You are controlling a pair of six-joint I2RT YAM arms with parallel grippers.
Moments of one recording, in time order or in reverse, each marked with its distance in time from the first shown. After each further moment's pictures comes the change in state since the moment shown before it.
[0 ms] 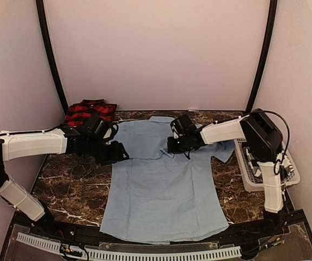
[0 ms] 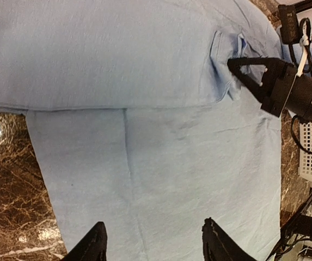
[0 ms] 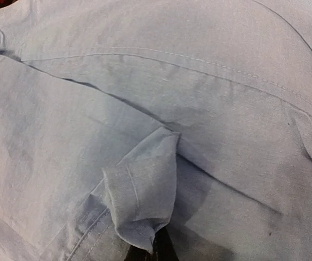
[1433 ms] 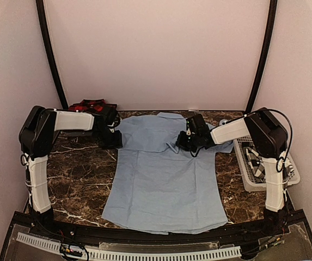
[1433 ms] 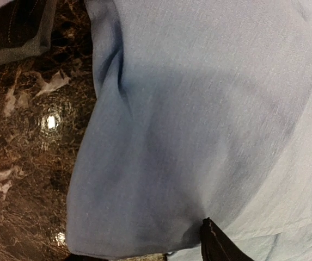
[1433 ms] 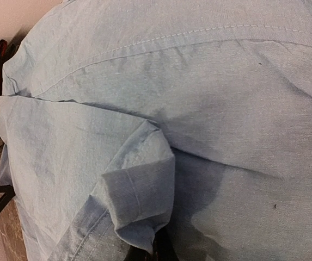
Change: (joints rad) left arm 0.251 0.590 0.452 -0.092 -0.134 0.213; right arm -0.126 0.005 -0.093 0.184 -0.156 0.340
